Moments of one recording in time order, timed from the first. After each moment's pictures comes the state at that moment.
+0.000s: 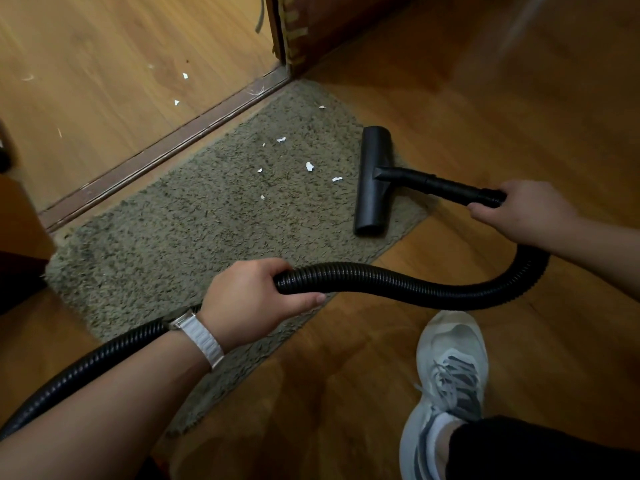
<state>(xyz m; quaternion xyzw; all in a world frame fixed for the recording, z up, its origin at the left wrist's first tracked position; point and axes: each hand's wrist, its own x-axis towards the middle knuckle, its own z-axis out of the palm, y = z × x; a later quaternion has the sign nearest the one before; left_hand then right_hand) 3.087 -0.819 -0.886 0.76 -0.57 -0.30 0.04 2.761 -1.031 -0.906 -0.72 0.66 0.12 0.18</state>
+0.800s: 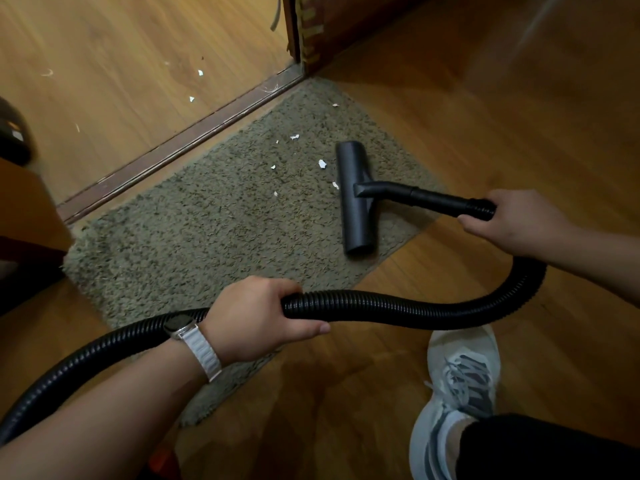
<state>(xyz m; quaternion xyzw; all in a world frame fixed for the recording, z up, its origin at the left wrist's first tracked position) 3.103 -0.793 -0.900 0.70 -0.64 -0.31 0.02 2.785 -1.012 -0.908 -0.77 0.59 0.15 0.19</state>
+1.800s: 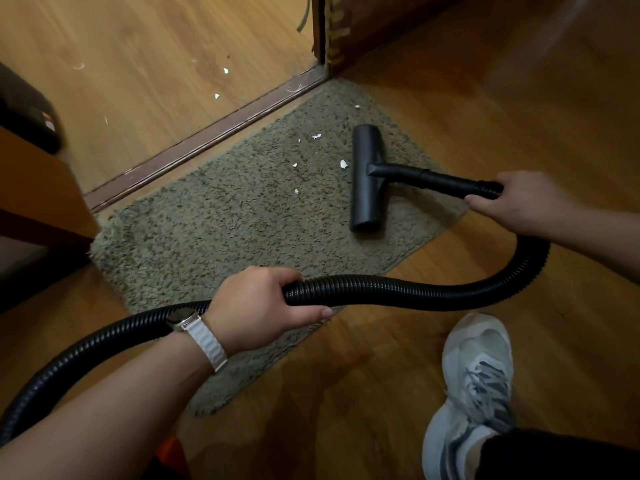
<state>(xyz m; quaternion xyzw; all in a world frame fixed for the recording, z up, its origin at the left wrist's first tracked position) 3.125 -0.782 -0.887 0.74 -0.60 -0.31 0.03 2.818 -1.032 -0.906 -0.77 0.60 0.14 0.17</state>
